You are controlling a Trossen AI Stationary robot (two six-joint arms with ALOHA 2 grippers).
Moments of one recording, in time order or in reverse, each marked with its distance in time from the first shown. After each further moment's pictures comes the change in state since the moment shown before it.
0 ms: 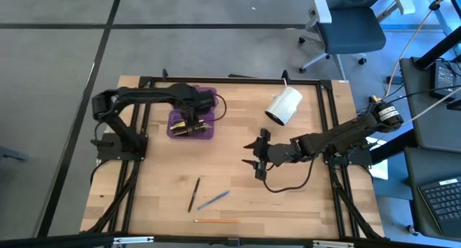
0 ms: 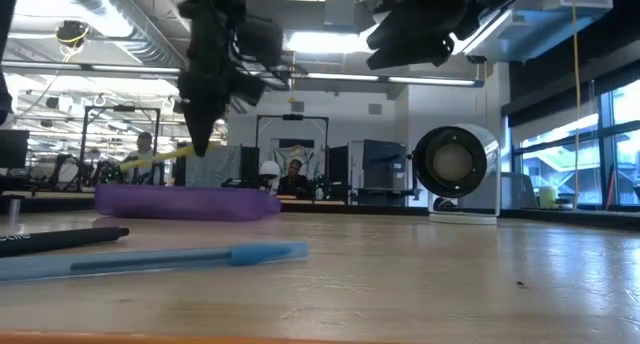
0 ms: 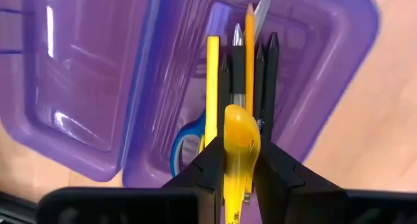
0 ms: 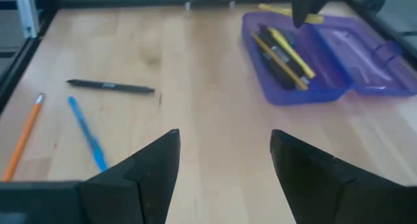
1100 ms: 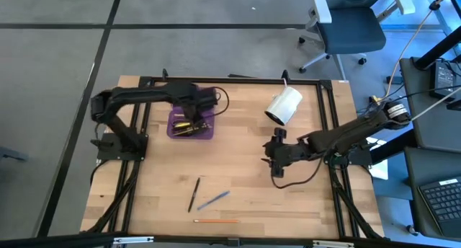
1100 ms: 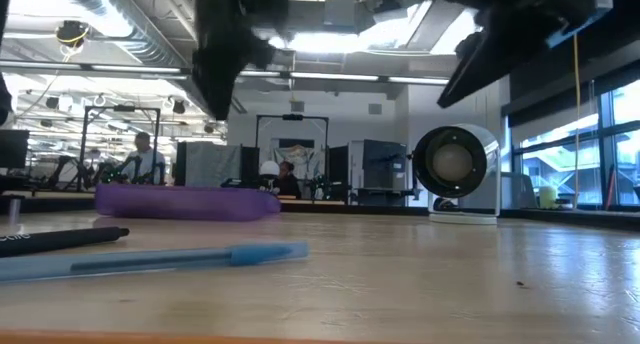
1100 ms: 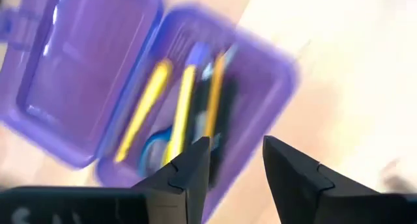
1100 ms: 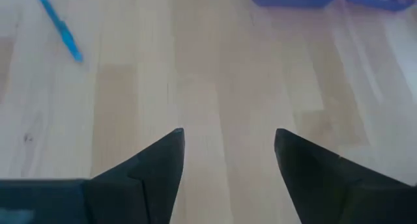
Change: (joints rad) left arm -0.071 -0.045 0.143 -0.060 0.042 -0.257; right arm 0.022 -0.134 -0.037 -0.426 -0.012 0.043
